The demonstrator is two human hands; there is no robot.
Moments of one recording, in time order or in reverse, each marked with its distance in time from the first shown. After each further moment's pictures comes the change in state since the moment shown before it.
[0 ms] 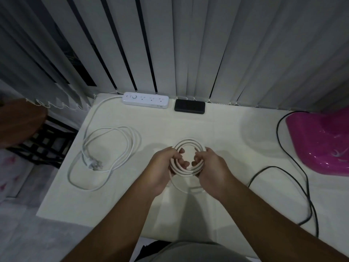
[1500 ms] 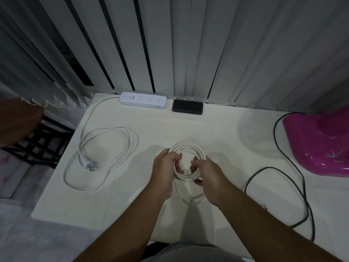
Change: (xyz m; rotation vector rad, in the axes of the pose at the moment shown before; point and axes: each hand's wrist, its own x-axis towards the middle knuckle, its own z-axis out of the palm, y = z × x) left_hand 0.009 -0.017 0.019 -0.001 0.259 0.100; right_hand 0.005 0.014 -0.011 -0.353 0.075 0.015
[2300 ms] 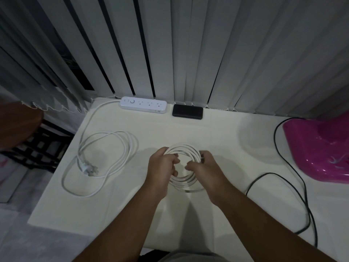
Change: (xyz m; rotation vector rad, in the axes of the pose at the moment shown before) left_hand 0.006 0.017 -0.002 0.105 0.035 0.099; right_hand -0.001 -0.015 0.000 -0.206 -0.012 -0.171
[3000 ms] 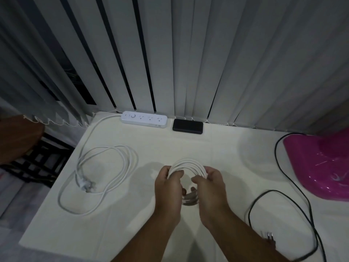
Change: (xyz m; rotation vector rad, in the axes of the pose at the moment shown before) left_hand -0.013 -0.018 0.023 -0.055 0.132 0.082; right_hand -0.001 0.004 0.016 0.371 0.287 0.025
